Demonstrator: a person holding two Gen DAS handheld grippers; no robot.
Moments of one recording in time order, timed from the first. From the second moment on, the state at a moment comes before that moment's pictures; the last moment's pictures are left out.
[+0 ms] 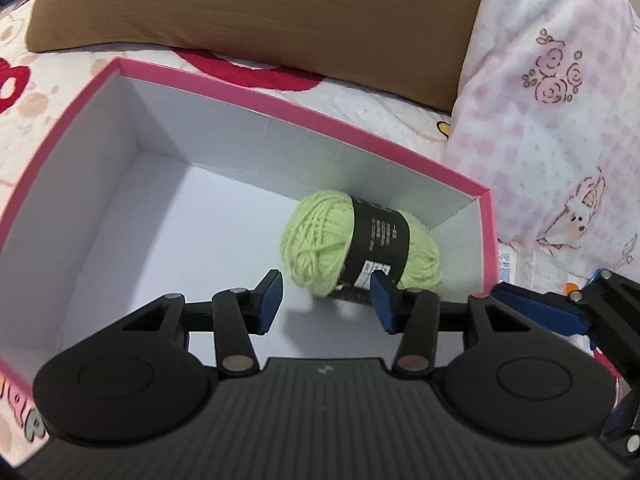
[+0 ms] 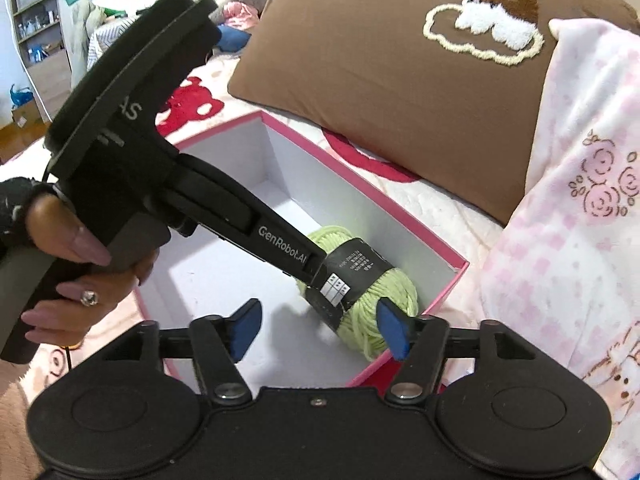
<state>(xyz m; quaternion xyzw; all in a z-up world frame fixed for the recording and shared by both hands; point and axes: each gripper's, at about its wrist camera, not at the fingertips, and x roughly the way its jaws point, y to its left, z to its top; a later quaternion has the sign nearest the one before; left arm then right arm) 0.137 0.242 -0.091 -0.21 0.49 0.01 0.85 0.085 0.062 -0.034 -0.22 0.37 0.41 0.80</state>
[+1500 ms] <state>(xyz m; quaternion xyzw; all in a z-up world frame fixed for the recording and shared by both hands) -0.031 0.108 0.061 -0.09 0.46 -0.02 0.88 -0.046 -0.079 0.069 -0.18 0.37 0.40 0.82</state>
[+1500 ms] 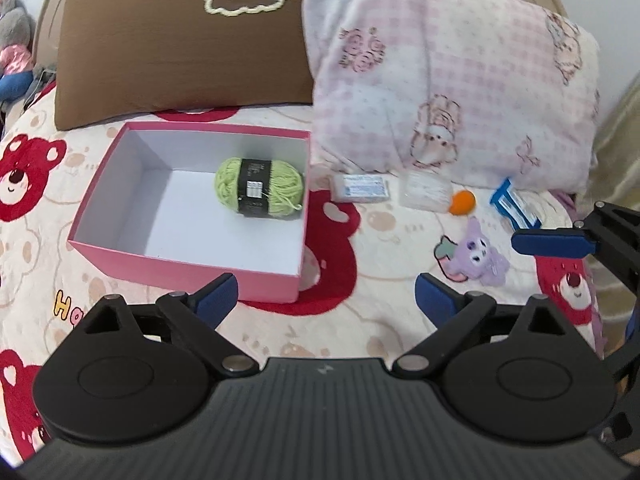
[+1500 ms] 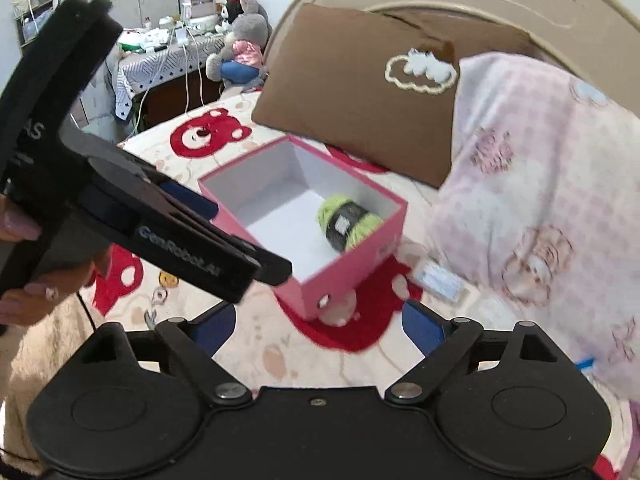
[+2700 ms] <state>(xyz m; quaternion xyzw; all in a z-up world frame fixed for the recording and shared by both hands) 0.018 -0.054 0.014 -0.04 0.48 -0.13 0.87 0.004 -0.280 0.011 -0.05 0.45 0.28 0.85</state>
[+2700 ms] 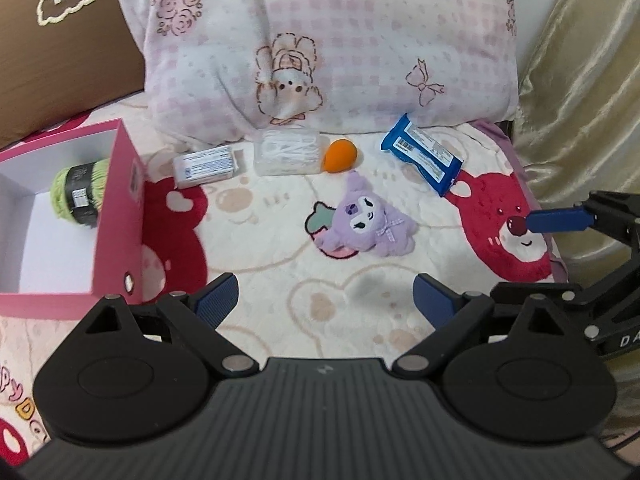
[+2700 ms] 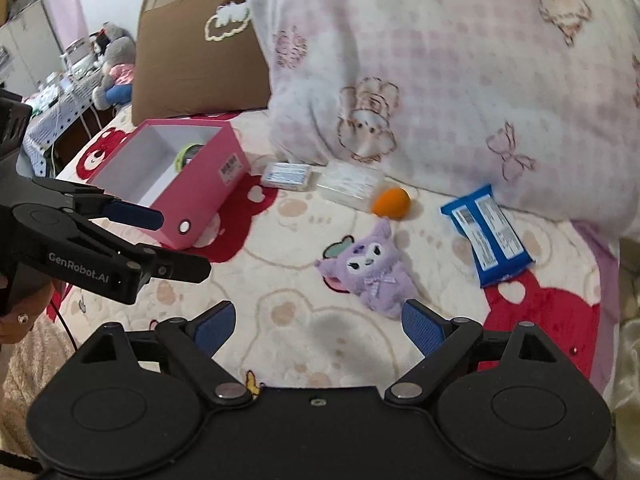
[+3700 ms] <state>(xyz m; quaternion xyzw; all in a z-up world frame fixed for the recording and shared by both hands) 0.123 -0.099 -0.116 -0.07 0.47 -0.17 0.87 0.067 -0.289 -0.134 0.07 0.42 0.26 0.87</state>
